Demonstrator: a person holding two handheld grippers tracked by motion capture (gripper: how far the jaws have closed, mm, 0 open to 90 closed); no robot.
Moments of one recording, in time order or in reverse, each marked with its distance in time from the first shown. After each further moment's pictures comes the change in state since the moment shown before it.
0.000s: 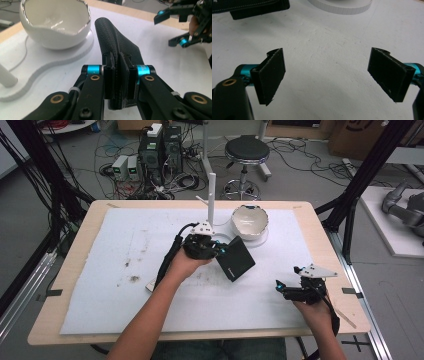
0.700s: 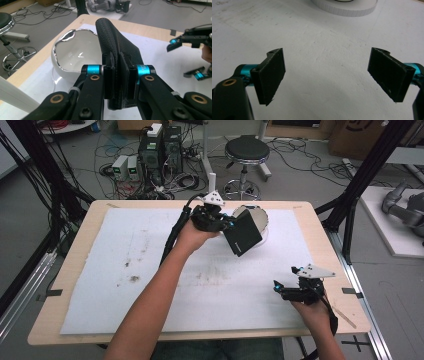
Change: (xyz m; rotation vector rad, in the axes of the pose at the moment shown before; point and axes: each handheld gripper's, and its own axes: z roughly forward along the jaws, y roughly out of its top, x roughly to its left) left arm 0.029 0.073 0.001 -0.009 0.052 0.051; right arm 0.005 0.002 0.001 -0.009 0.016 -0.010
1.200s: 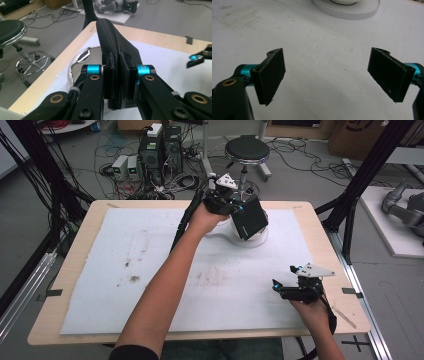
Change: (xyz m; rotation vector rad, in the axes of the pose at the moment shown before) left arm 0.021 0.040 0.027 0.023 0.063 0.033; right arm 0.000 0.002 0.002 -0.015 0.011 0.006
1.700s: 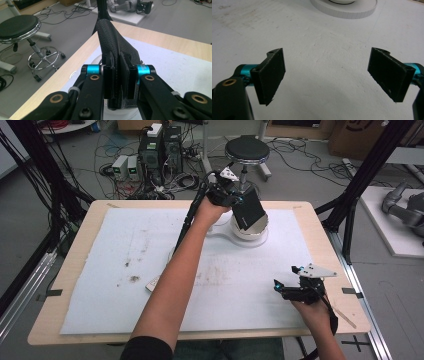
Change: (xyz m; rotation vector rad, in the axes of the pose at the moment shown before) left arm 0.027 -0.003 0.025 0.001 0.074 -0.064; right arm -0.002 -0.002 -0.003 0.001 -0.007 0.006
